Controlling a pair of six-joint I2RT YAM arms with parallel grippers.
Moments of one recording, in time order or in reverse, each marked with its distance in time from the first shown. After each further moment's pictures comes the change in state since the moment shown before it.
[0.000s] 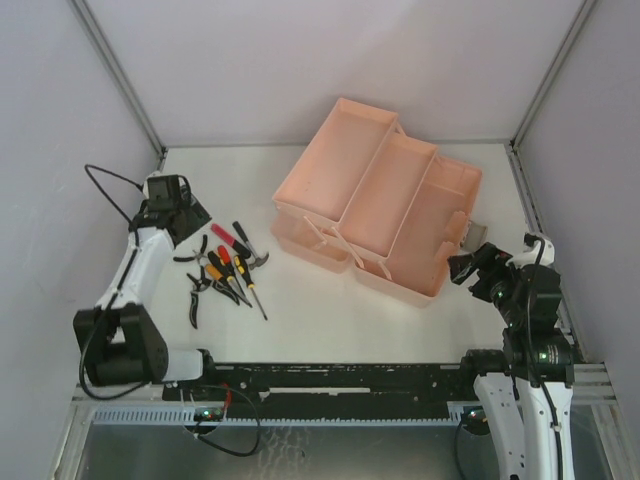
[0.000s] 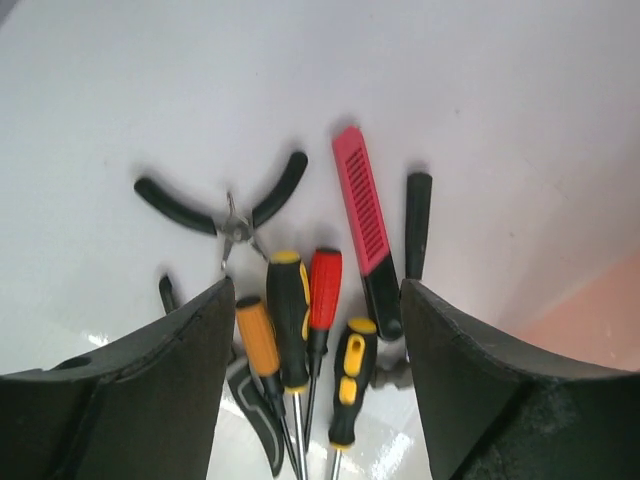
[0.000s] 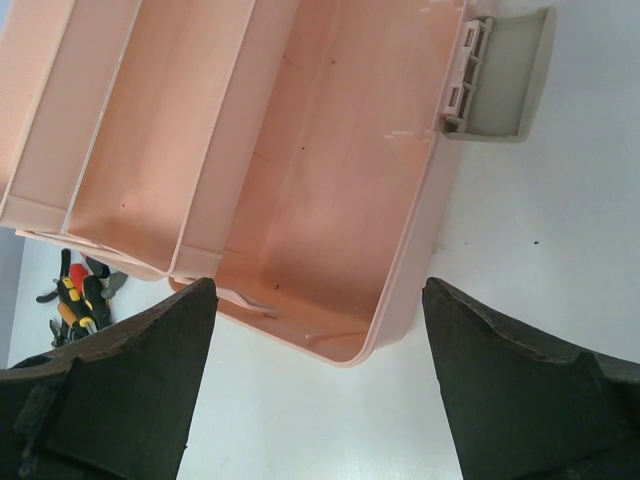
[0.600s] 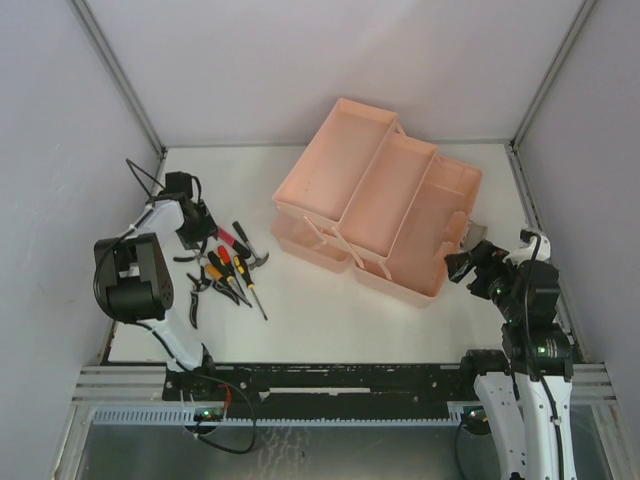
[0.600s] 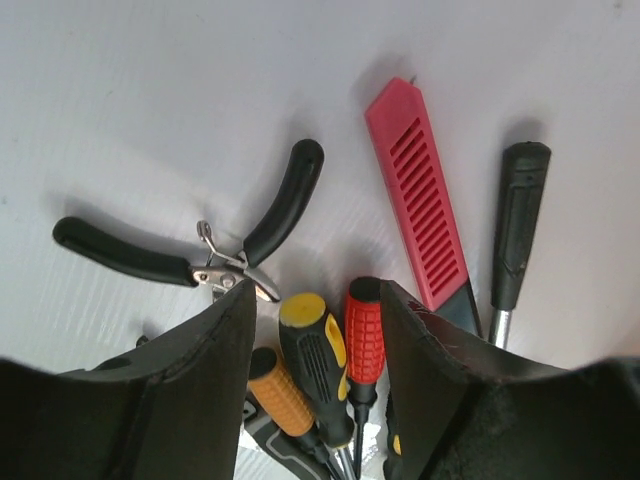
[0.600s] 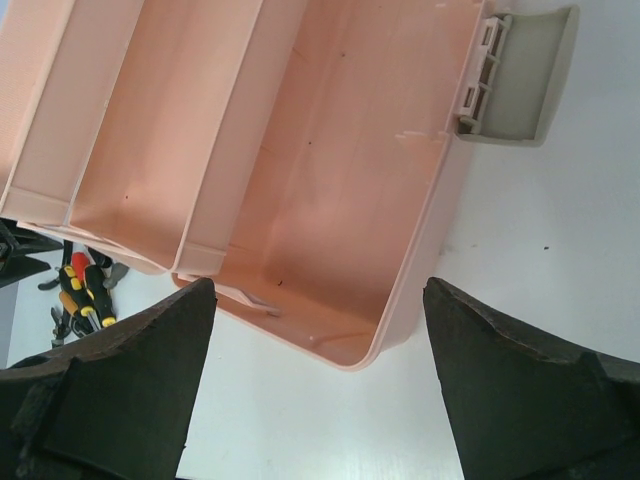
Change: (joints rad) left arm 0.061 0.467 0.202 -0.072 0.138 0.182; right arm 0.001 0.029 -0.001 0.024 -0.031 -0.015
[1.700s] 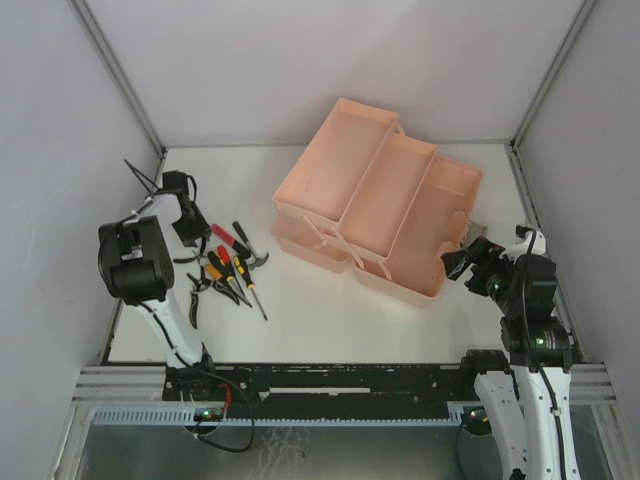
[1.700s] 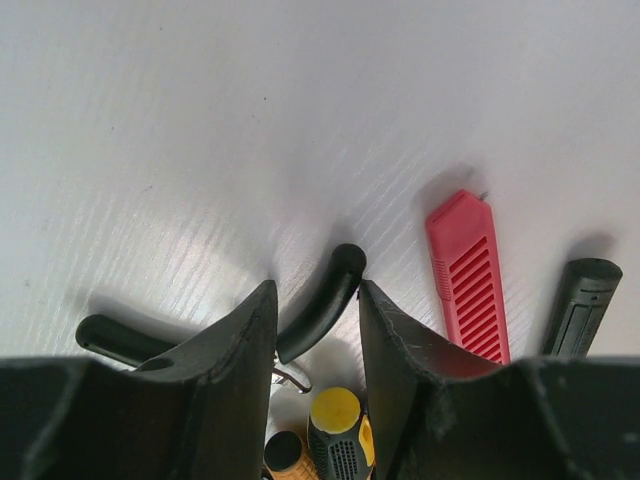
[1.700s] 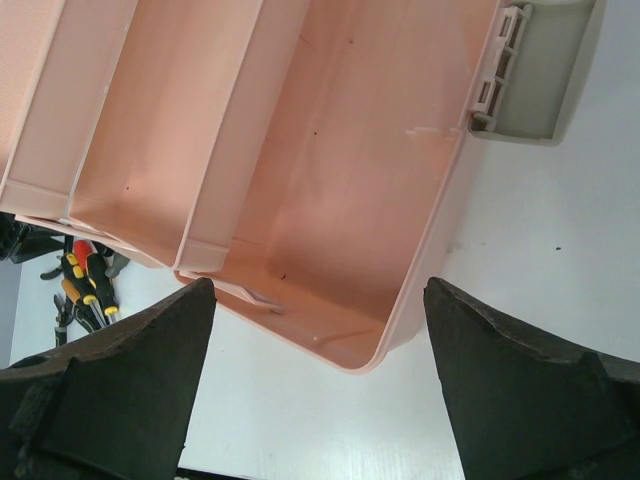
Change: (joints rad) left arm 0.048 0.186 0.105 0.021 -0.026 0.003; right arm 0.000 0.049 -0.003 0.023 -0.034 -0.007
